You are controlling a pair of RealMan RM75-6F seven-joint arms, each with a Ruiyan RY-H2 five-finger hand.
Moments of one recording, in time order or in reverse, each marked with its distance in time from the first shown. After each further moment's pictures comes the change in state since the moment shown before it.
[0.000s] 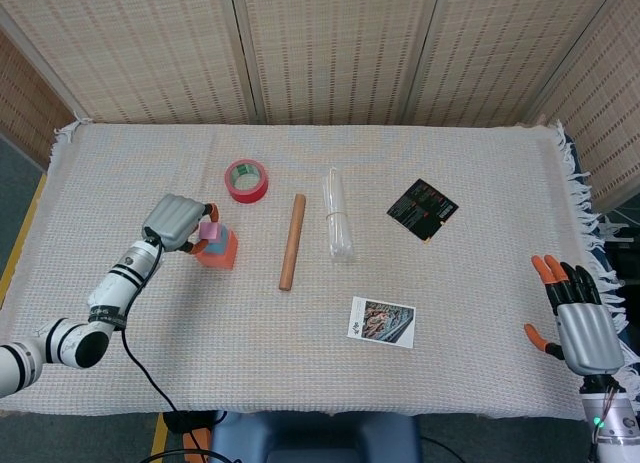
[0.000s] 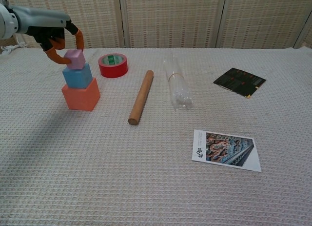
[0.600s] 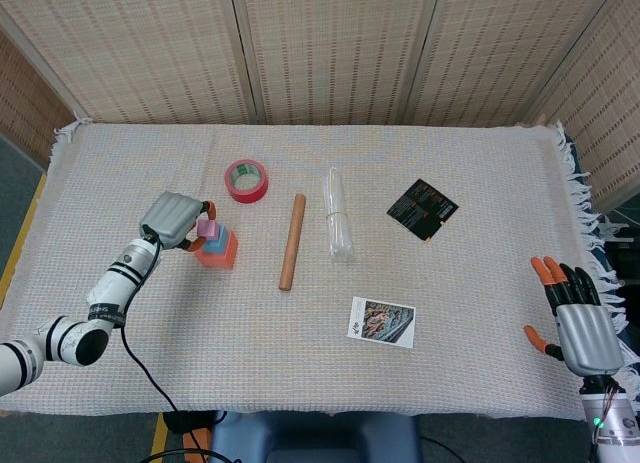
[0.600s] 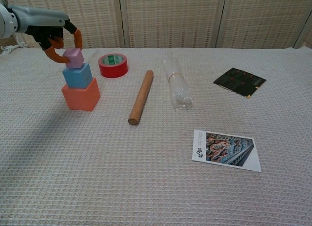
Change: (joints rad) left arm -0.009 -0.007 0.013 0.028 -0.005 0.002 -0.010; right arm 0.001 0.008 -0.004 -0.012 0.008 -0.009 -0.010
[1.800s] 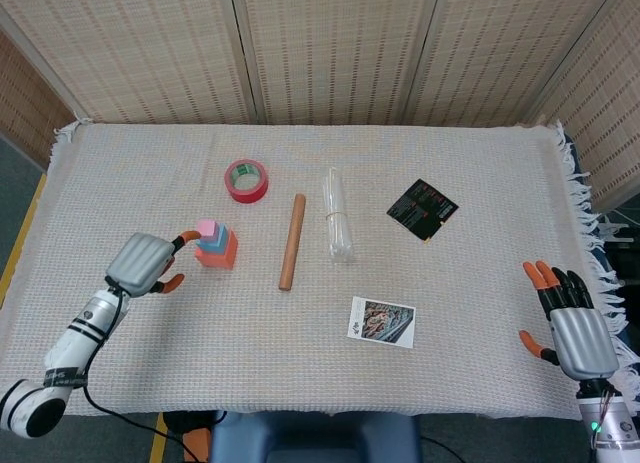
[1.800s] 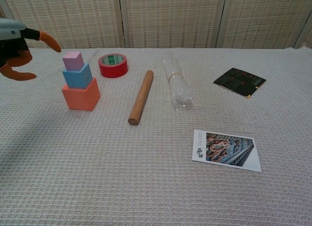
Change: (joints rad) left arm 0.274 0.117 0.135 -0.256 0.281 0.357 -0.092; right arm -0.002 0.012 -0.024 -0.017 -0.034 -0.001 -0.001
